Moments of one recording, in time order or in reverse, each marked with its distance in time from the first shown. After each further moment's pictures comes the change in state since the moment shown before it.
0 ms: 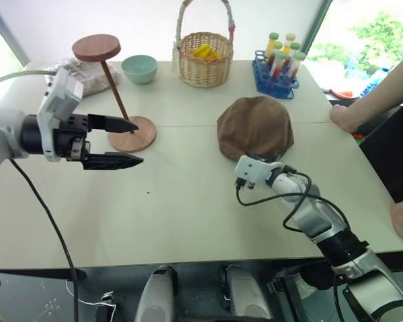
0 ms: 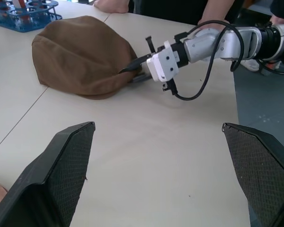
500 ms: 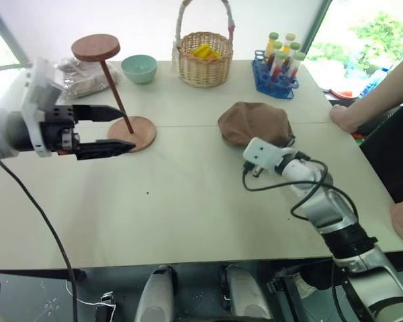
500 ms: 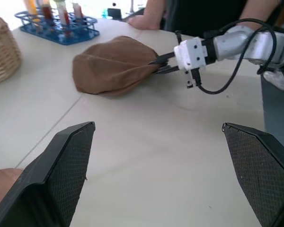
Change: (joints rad) left arm 0.070 -0.012 0.158 -0.005 -0.029 0.032 0.125; right arm -0.077 0.000 -0.122 -0.068 0.023 0.065 0.103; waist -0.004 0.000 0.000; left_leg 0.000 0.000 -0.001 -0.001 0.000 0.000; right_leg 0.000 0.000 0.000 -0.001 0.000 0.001
